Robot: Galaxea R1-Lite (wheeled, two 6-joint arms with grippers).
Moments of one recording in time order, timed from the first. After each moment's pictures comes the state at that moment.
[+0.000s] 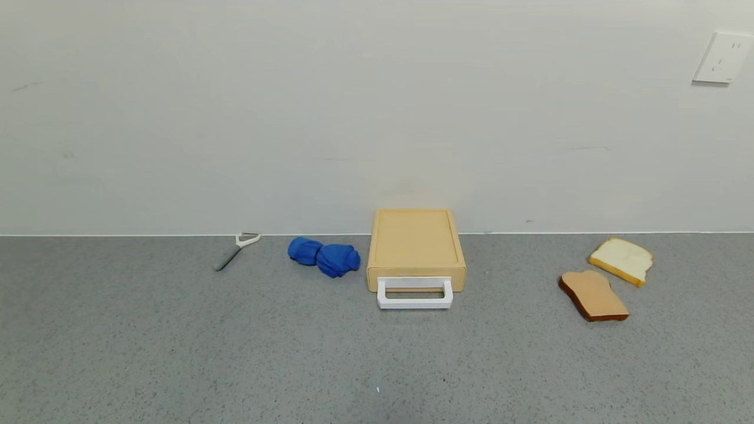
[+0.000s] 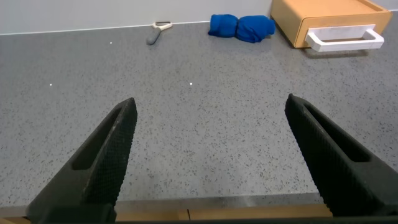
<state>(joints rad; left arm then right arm) 0.00 0.00 0.00 0.00 0.01 0.02 0.00 0.00 0.00 0.01 -0.03 0.02</state>
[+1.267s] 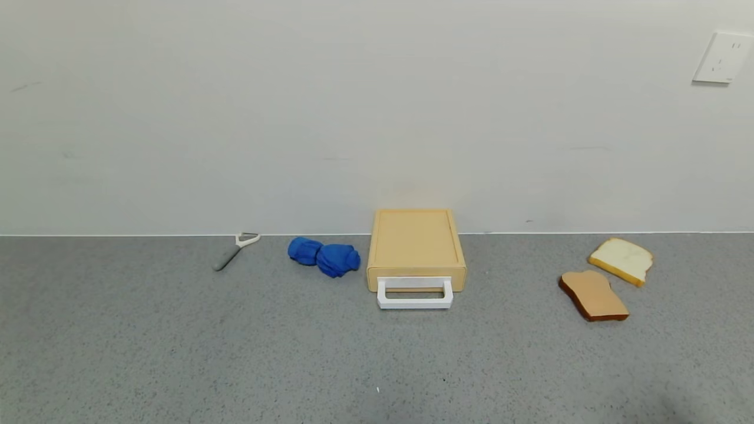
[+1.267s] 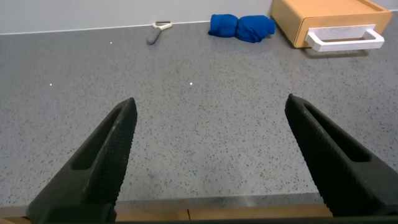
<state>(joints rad) 0.00 0.00 0.00 0.00 0.01 0.02 0.02 0.60 -0.57 0.17 0.07 0.00</state>
